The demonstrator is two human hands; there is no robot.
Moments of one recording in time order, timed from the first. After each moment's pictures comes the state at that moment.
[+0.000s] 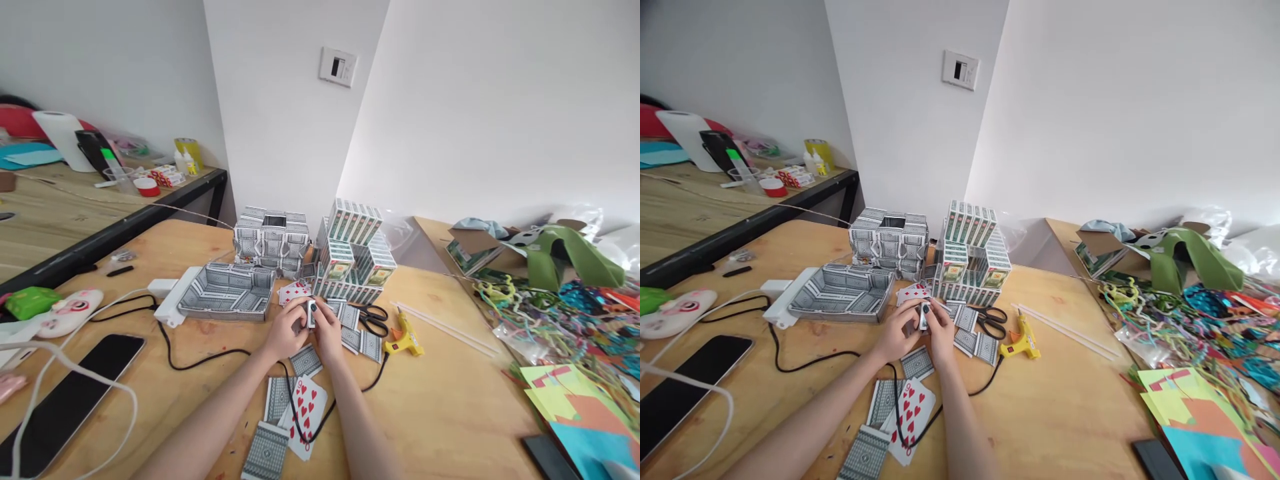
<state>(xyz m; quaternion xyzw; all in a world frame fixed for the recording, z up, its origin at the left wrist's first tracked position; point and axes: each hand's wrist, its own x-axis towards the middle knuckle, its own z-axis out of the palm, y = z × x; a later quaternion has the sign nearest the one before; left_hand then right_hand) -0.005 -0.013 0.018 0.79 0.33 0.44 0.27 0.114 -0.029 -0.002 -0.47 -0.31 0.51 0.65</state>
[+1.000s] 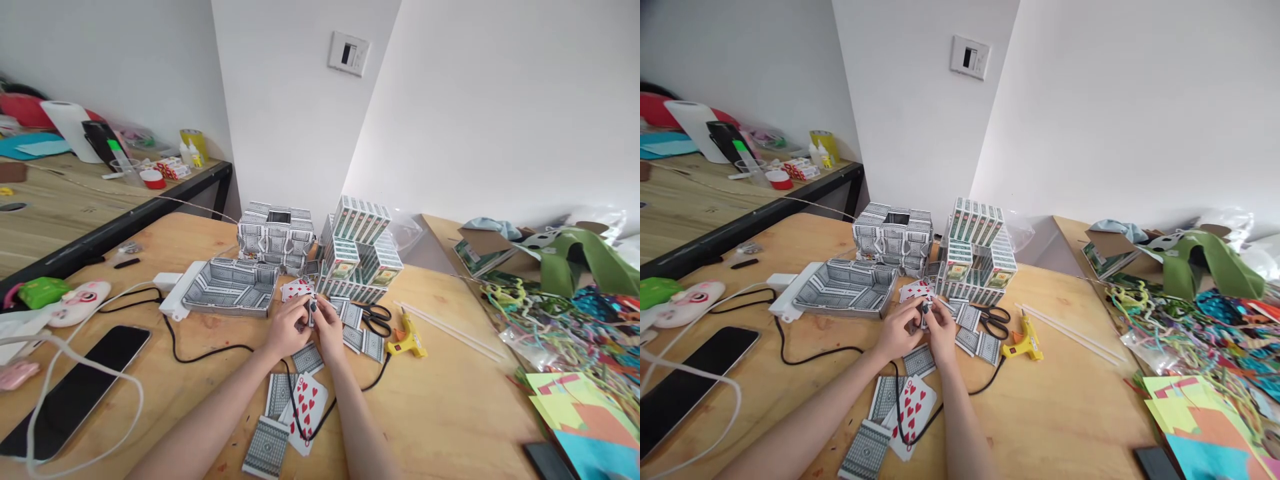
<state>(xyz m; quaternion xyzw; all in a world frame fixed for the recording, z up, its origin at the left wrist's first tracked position) -0.003 -0.017 0.018 0.80 0.37 0.44 0.18 0.114 -0.033 0.005 -0.47 -0.34 0.51 0.64</state>
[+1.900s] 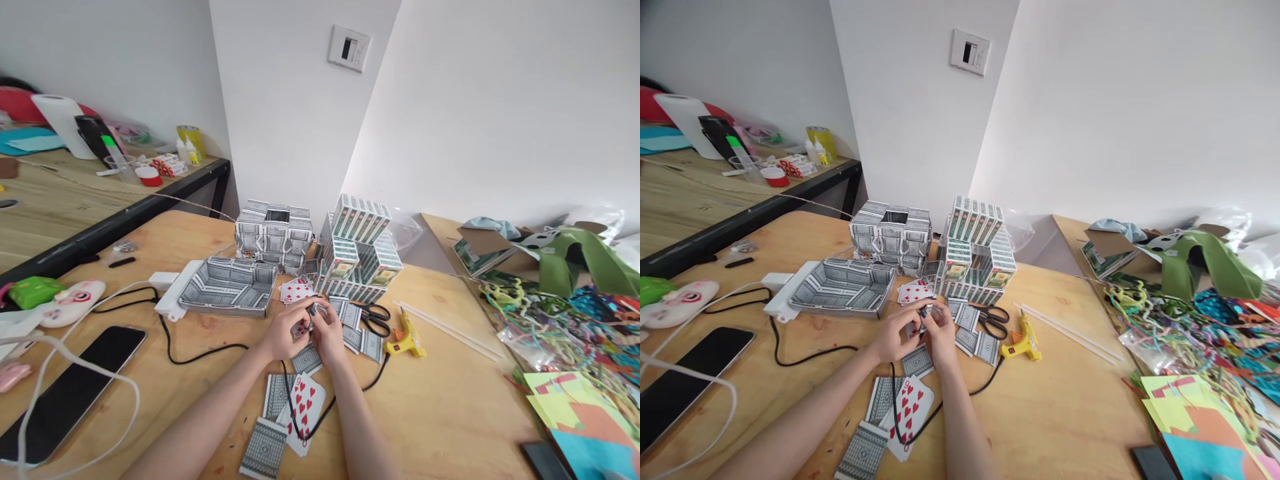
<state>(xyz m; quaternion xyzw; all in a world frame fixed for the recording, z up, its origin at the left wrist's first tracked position) -0.012 -0.017 0.031 0.82 0.28 0.39 0.31 0.114 -0.038 0.010 -0.42 -0.32 0.56 0.64</state>
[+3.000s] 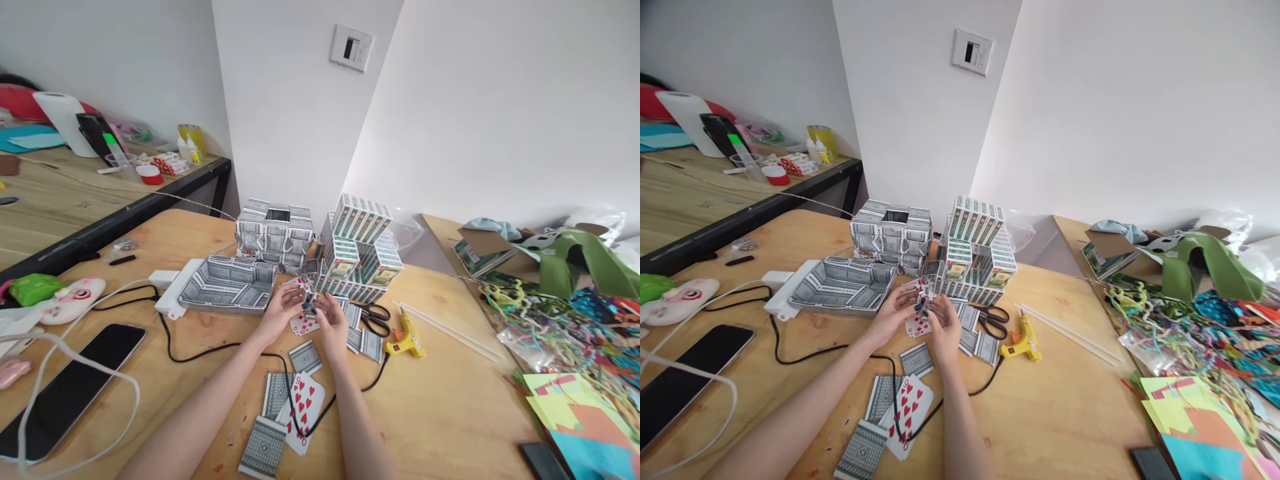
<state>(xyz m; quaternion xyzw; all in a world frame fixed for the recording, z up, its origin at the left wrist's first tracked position) -0.007 0.012 0.002 0.46 0.34 0.49 0.65 0.125 -0.031 -0.003 -0.49 -0.39 0.43 0.65</state>
